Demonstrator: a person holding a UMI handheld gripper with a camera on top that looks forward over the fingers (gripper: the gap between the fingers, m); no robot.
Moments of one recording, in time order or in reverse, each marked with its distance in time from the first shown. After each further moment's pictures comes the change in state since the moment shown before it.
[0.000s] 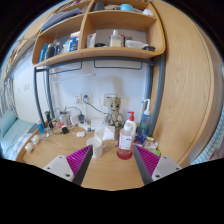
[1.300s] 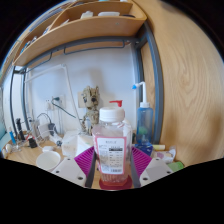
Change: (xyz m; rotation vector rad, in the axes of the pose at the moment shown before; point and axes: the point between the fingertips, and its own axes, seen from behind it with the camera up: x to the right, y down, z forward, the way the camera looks) arm 0.074 0.035 0.243 0.226 0.080 0.111
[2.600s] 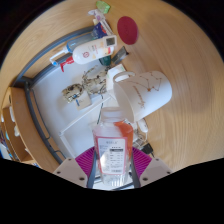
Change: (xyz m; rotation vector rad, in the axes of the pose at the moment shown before) arm -0.257 -0.033 -0.043 -0.191 -0.278 1.896
